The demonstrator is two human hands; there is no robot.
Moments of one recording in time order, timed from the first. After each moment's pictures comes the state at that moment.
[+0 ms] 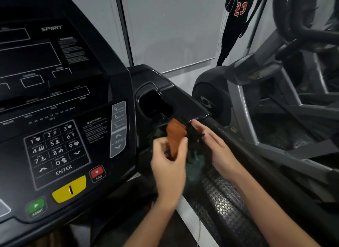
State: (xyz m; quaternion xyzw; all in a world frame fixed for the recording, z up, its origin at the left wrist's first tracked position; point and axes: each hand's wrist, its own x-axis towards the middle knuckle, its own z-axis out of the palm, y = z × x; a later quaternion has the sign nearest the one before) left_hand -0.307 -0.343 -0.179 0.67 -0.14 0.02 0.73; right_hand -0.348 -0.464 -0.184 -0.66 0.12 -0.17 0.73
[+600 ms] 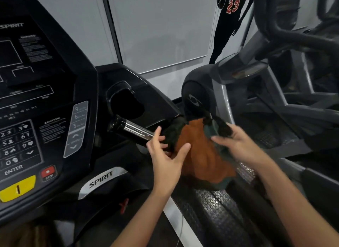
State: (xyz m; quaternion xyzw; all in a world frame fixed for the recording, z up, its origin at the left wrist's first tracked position) left_hand -0.345 -0.424 -0.202 0.71 -0.18 -0.06 0.68; right_hand -0.424 -0.571 -0.145 -0.73 0.12 -0.15 0.66
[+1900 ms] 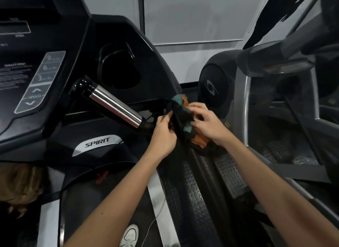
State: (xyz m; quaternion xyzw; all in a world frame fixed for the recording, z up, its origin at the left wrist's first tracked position) left_hand -0.301 -0.498 -0.237 0.79 -0.14 -0.17 0.56; right_hand -0.321 -0.655 -0.238 -0.85 0.06 -0.04 0.52
